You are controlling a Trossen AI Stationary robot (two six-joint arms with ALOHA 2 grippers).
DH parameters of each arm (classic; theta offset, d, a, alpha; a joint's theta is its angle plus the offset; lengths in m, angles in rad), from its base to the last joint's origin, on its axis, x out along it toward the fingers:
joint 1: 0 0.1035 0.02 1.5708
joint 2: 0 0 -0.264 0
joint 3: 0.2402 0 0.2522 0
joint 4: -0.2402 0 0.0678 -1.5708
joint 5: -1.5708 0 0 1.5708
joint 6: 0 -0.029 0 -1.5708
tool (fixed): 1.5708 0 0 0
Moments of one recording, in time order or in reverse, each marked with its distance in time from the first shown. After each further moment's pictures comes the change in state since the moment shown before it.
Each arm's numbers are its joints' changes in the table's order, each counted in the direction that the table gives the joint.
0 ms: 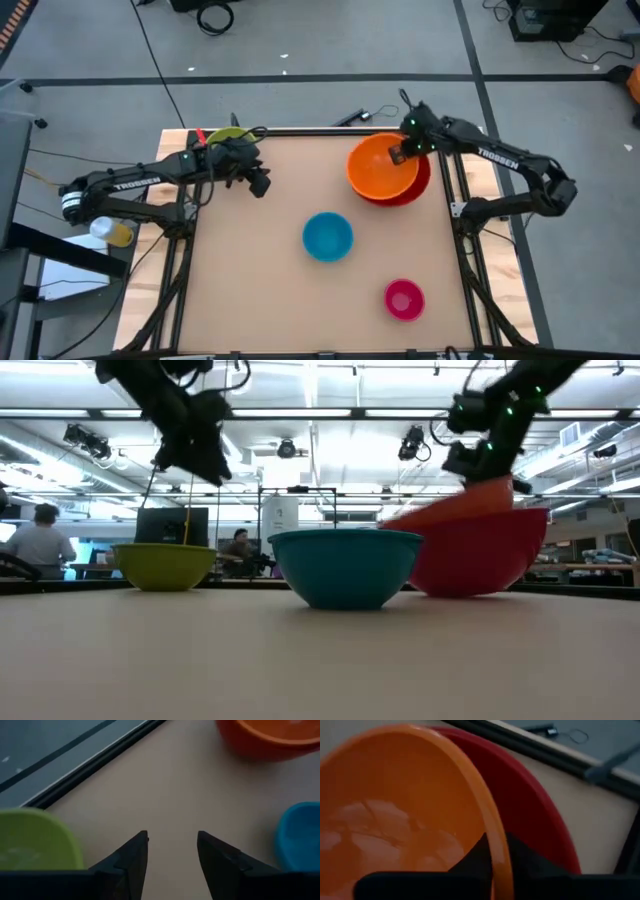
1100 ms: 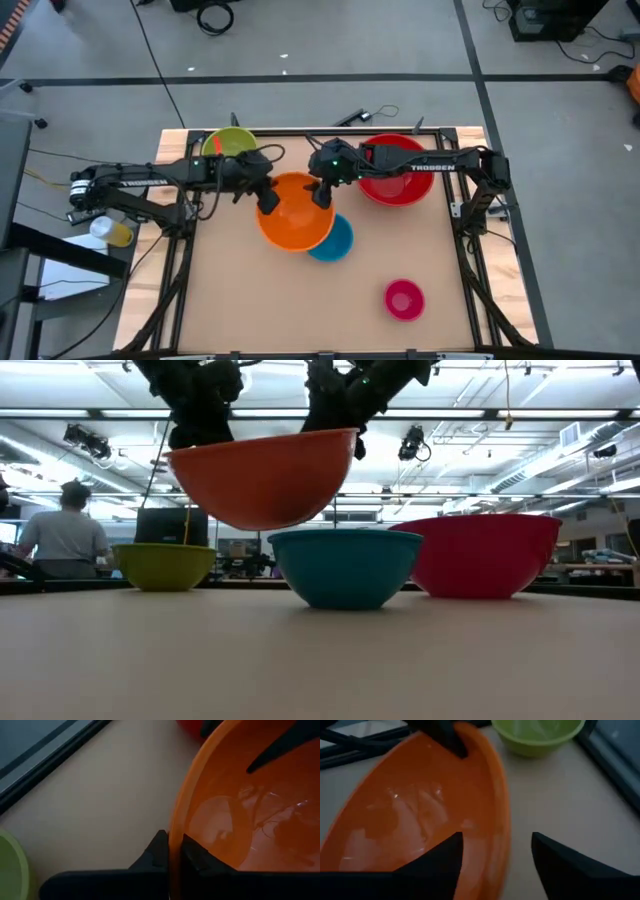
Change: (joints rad) left arm -0.224 -0.099 0.146 -0.074 0.028 0.082; right arm 0.594 -0.544 0.594 0.270 0.100 0.190
